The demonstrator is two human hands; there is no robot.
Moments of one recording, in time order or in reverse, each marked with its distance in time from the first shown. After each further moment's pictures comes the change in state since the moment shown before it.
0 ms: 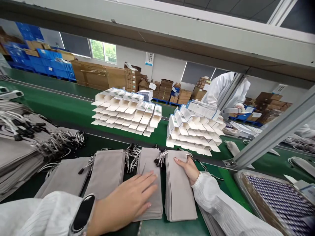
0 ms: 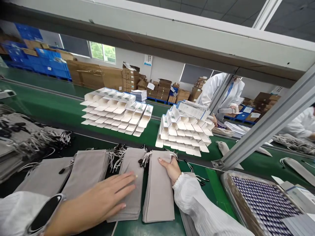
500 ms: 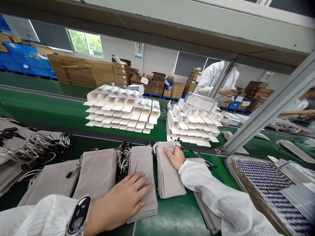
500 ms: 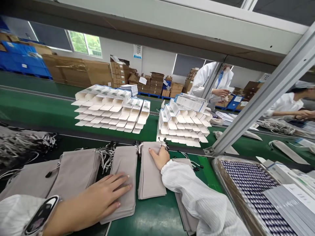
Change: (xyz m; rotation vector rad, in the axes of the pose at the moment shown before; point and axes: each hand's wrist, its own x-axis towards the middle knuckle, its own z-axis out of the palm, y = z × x) left_hand 0.011 -0.003 0.008 0.049 -0.064 0.064; right_hand 0.026 0.015 -0.005 -1.010 0.277 -0.204
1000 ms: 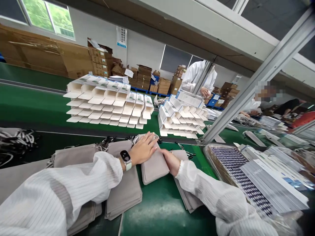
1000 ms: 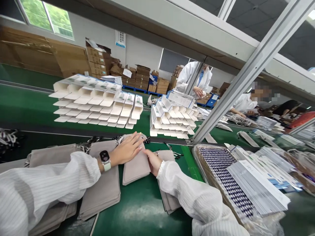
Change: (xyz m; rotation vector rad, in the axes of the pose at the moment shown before) left_hand 0.132 -0.044 0.048 0.007 0.400 -0.066; right_hand -0.048 -0.011 -0.030 1.003 -0.514 0.518
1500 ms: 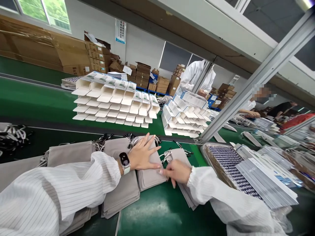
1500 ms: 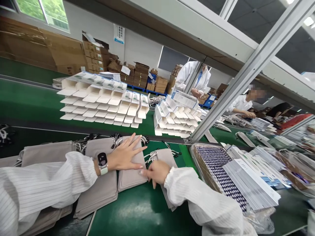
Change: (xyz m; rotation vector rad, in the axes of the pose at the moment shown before) left_hand -0.015 0.016 -0.010 -0.077 -0.126 0.072; right_hand -0.048 -0.001 -0.025 -1.055 -0.072 -0.159
